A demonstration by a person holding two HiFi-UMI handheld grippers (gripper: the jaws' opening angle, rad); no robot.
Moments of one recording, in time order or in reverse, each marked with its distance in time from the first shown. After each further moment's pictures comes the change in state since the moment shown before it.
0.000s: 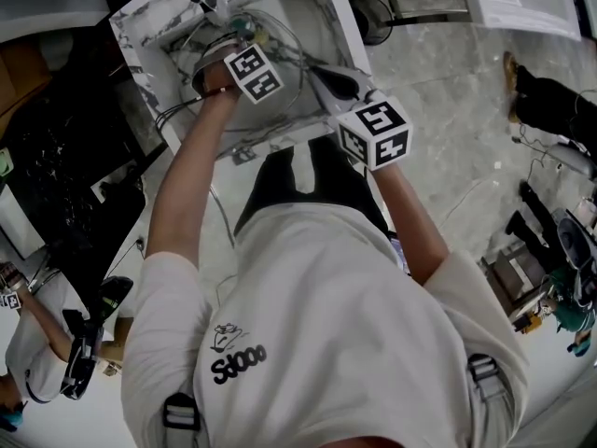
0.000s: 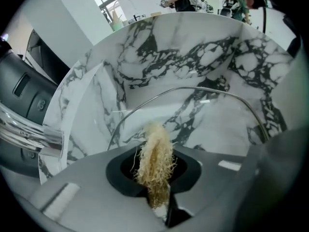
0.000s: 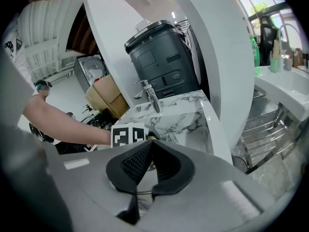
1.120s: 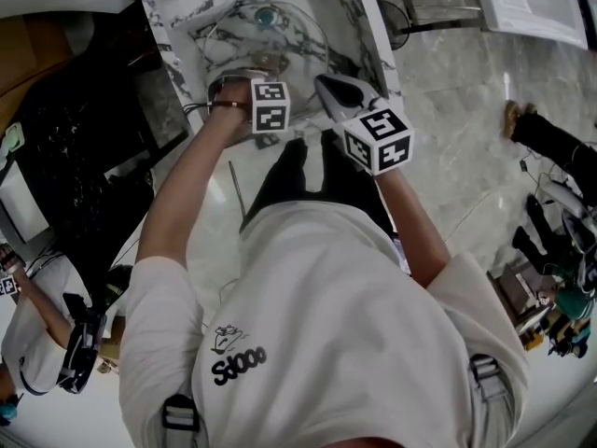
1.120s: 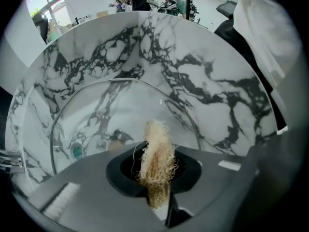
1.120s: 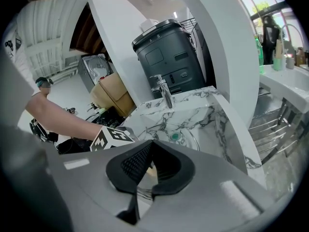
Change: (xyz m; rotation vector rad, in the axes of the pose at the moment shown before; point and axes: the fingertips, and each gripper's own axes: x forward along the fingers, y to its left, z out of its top) left arm -0.054 -0.142 -0.057 0.424 0.013 -0.461; right arm 0.007 0.053 -0.021 -0.007 0.005 0.028
